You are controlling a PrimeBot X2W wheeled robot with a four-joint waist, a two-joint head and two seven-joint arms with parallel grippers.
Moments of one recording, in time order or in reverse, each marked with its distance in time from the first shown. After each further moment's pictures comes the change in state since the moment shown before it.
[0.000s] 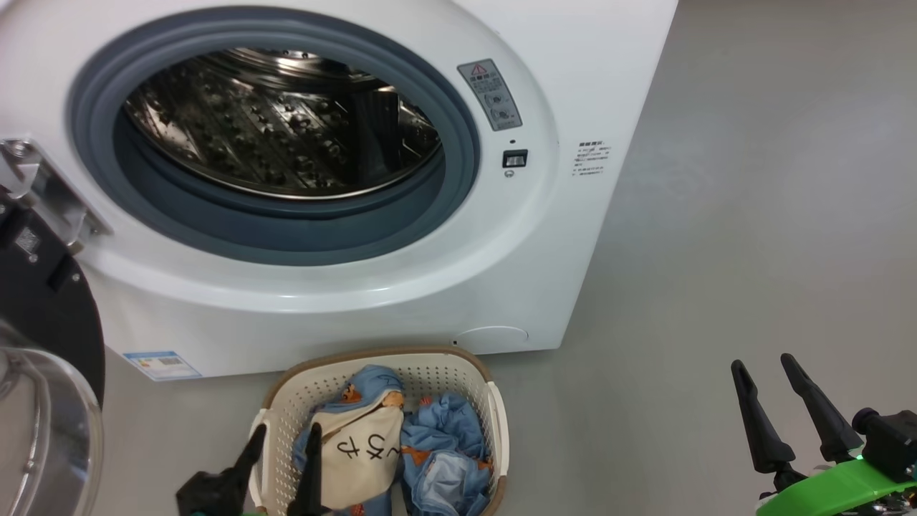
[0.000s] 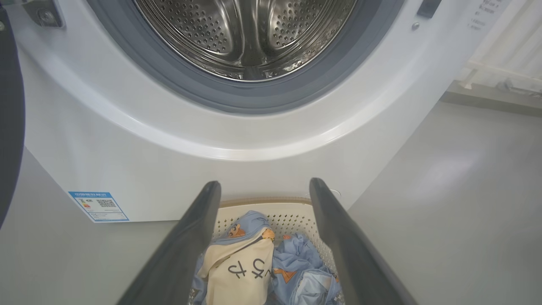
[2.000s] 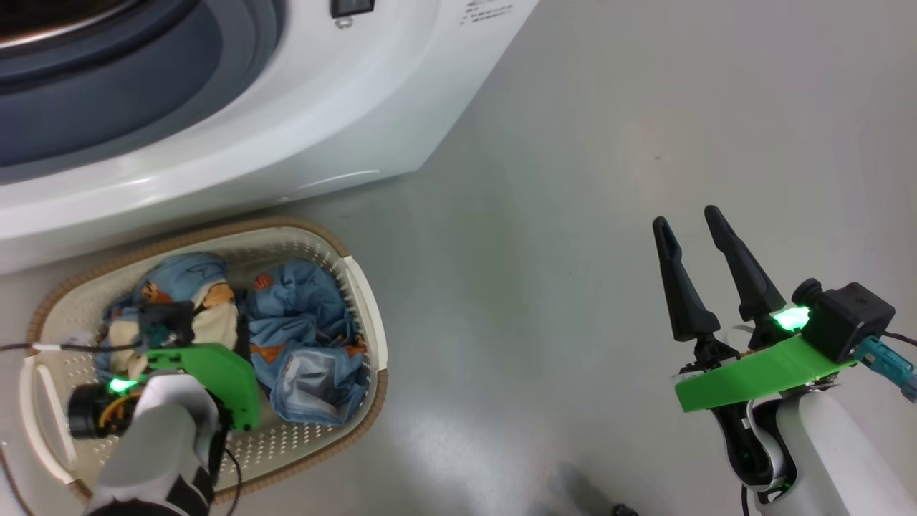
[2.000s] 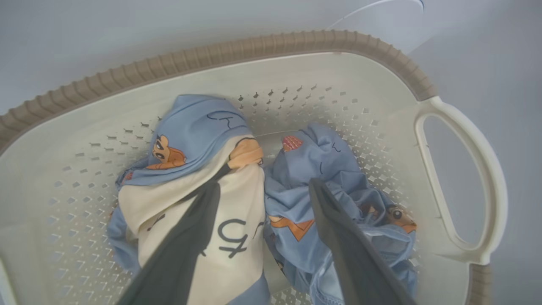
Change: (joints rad) left arm -0.664 0.066 -0.068 0.805 0.034 0.161 0.077; right arm -0.307 0.124 0.090 -0.033 0.000 0.000 -0.003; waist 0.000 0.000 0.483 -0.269
